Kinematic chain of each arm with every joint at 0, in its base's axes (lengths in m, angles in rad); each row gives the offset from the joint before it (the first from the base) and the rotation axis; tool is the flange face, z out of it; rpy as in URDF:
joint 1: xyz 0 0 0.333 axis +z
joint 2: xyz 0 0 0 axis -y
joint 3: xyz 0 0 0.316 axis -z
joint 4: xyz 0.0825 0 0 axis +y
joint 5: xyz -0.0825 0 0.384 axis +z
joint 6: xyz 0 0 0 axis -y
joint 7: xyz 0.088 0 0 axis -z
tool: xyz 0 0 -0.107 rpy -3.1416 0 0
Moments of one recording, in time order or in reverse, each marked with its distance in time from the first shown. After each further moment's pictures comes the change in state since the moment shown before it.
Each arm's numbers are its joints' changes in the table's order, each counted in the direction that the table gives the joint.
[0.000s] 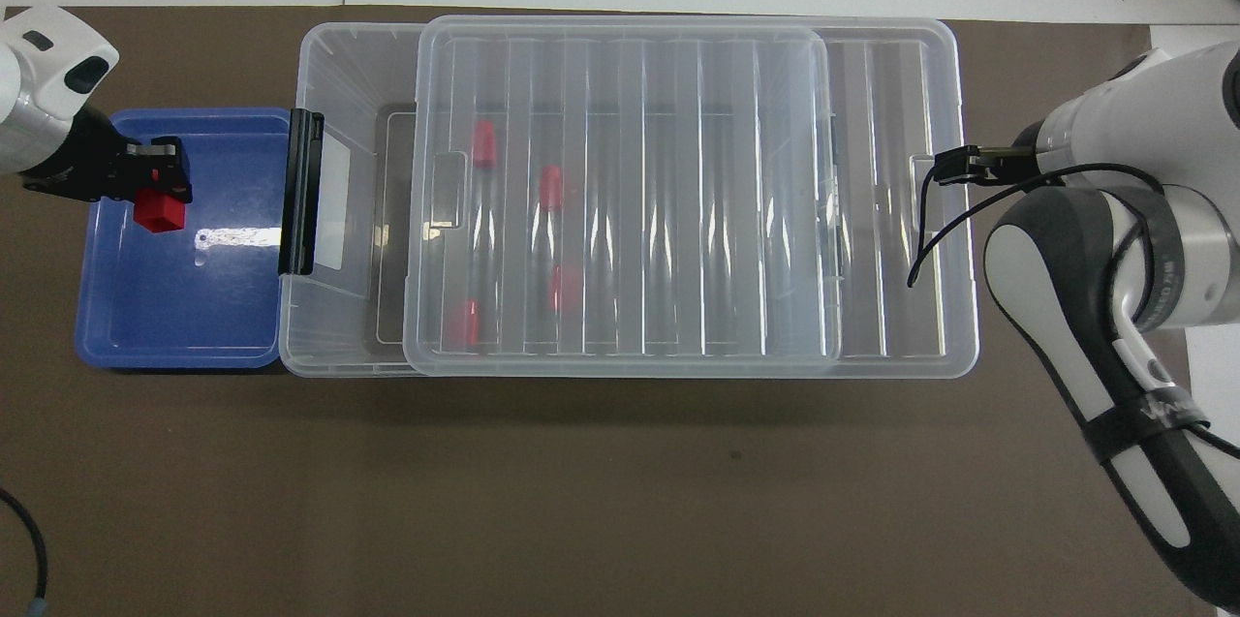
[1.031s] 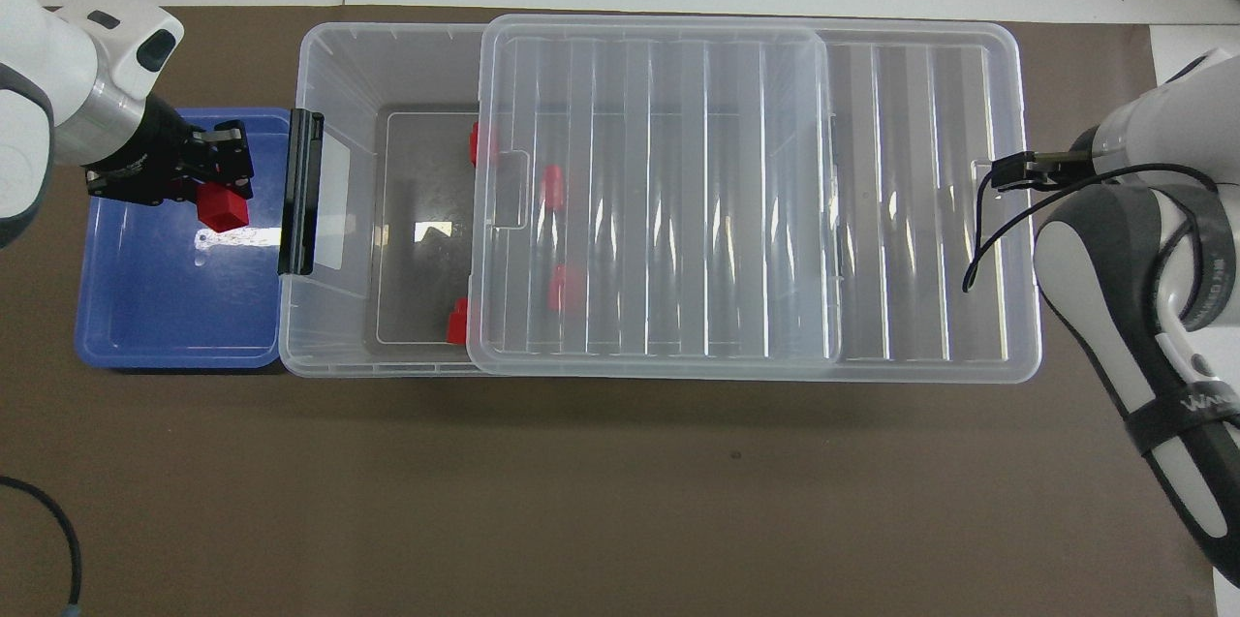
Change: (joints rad) left arm -0.067 0.003 0.013 -0.036 -0.022 -0.047 -0.190; right arm -0.070 0.002 0.005 -0.002 -0.089 -0.026 -0.040
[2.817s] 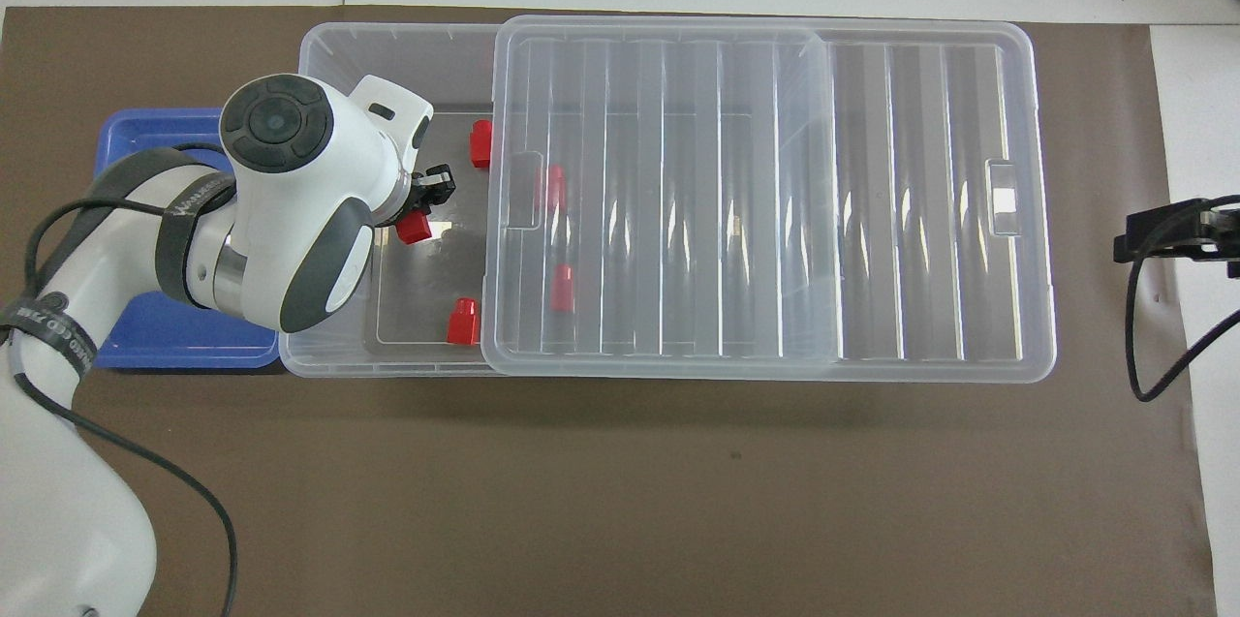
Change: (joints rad) left arm -0.233 -0.070 0.014 0.284 0.135 0.491 -0.339; right arm -0.003 0.239 0.010 -0.157 0.119 -0.523 0.001
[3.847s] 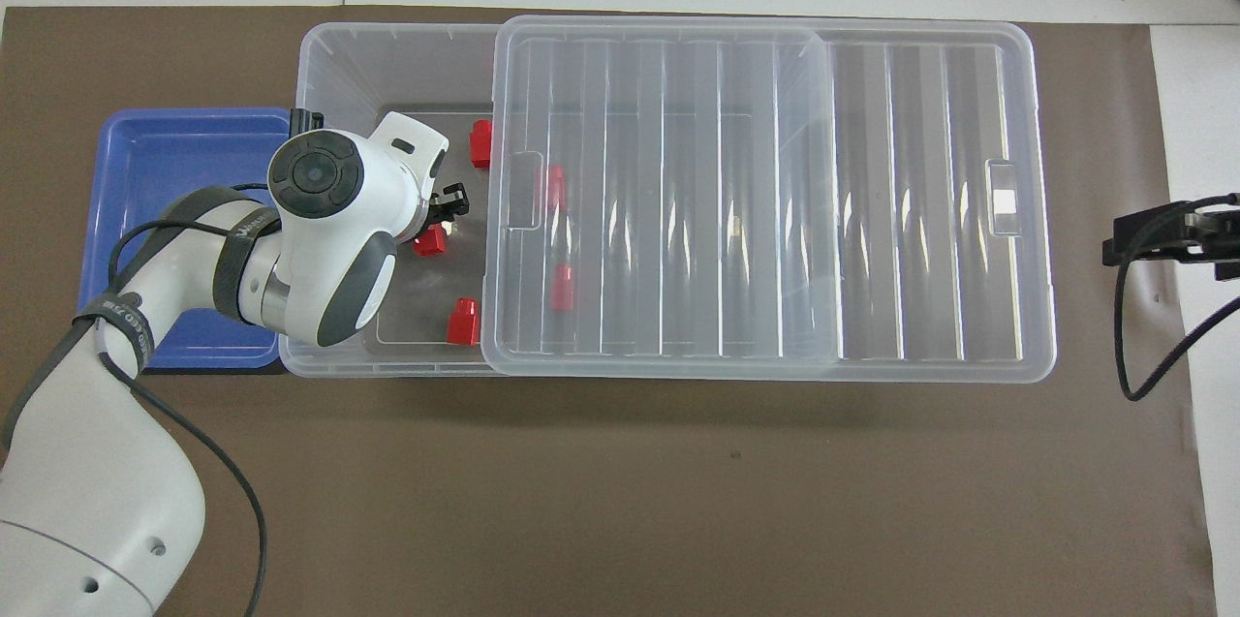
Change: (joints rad) left arm 0.000 -0.061 -0.013 0.111 0.008 0.219 -0.001; right arm 0.001 -0.006 -0.004 0.003 0.001 -0.006 0.000
